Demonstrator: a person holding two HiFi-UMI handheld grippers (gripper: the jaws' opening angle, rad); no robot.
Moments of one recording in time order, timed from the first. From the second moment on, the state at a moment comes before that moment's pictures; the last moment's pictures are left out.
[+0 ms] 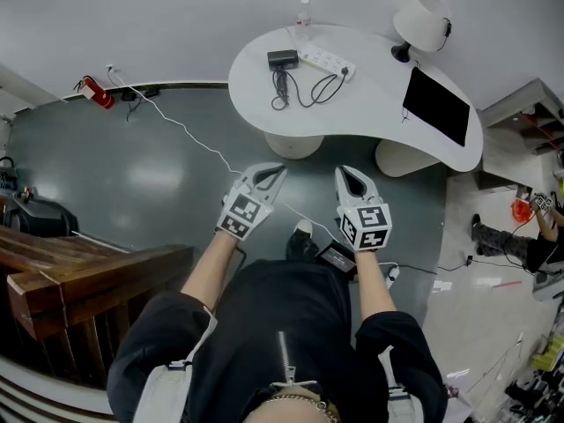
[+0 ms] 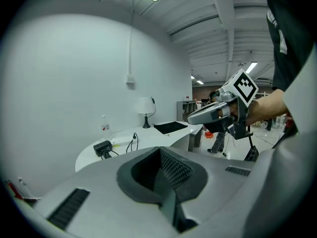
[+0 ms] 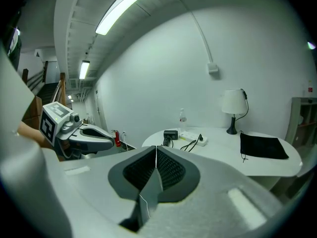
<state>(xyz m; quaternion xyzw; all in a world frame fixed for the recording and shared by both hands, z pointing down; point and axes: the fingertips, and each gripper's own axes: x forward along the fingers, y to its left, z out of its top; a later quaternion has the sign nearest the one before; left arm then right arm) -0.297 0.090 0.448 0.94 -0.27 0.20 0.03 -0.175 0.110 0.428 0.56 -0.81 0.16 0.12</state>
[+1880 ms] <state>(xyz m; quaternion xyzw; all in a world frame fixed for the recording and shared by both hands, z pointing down) -0.198 -0.210 0.488 0.93 -0.25 0.27 0.04 -0.043 -0.142 0.454 0.57 -0.79 0.20 0.14</state>
